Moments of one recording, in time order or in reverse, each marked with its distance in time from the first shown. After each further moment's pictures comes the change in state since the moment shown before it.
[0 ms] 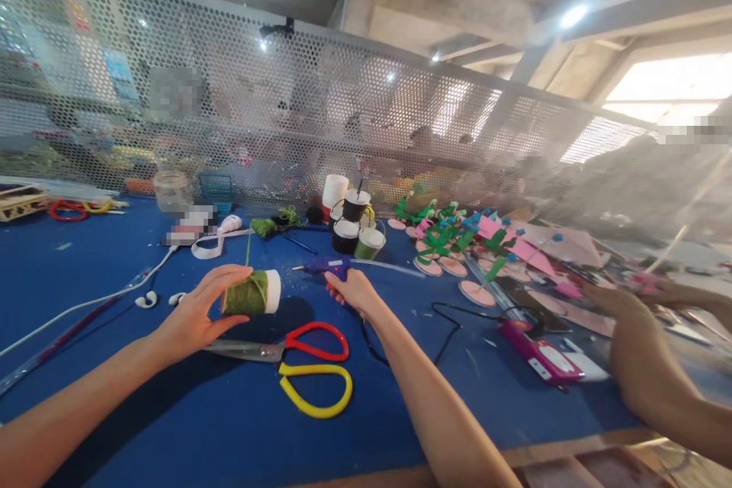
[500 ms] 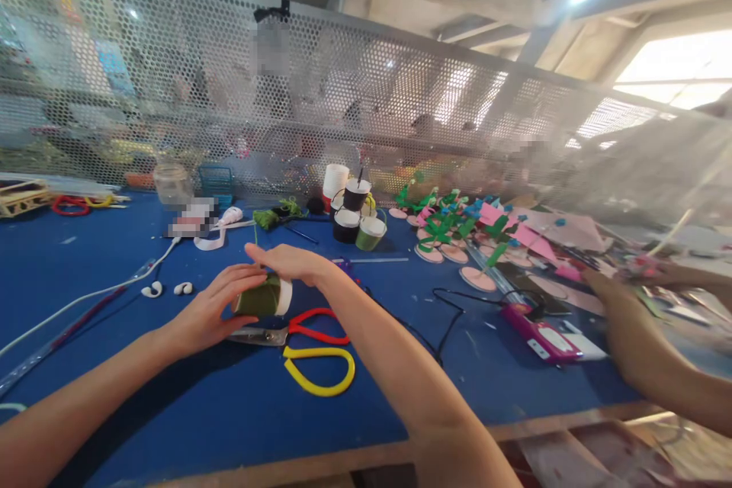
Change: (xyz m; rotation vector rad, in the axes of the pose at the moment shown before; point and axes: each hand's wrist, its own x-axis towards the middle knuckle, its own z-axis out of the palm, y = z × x) left_hand 0.002 0.010 0.005 0.002 -0.089 0.126; right_hand -0.004 -0.087 0.040 -0.067 -0.531 -0.270
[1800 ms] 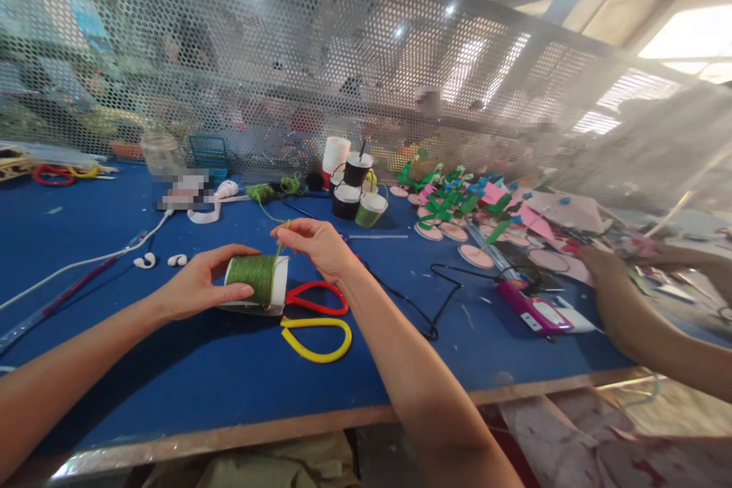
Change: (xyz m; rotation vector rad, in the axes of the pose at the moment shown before) left_hand 0.012 0.014 -0.006 -0.582 -0.097 -0.617; right_hand -0.036 0.033 0.004 0.659 0.328 -0.176
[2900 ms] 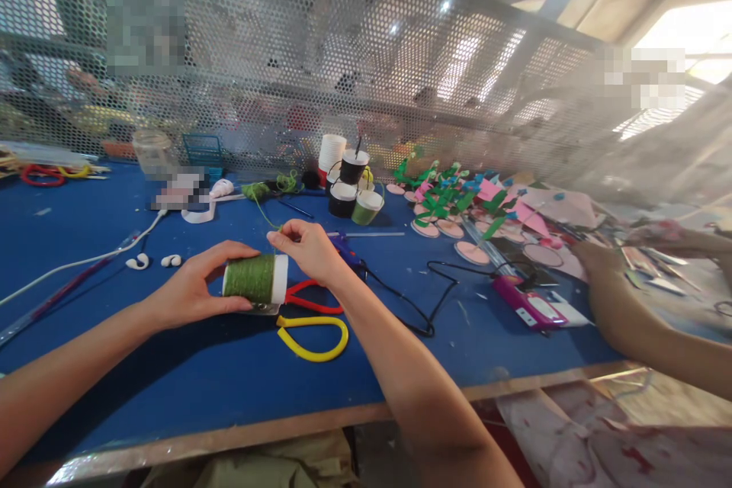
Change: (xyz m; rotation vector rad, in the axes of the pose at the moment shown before) left_hand -0.001 -0.004 0.001 0.197 -0.011 0.286; right_hand 0.000 0.007 0.003 -0.447 0.047 -0.157
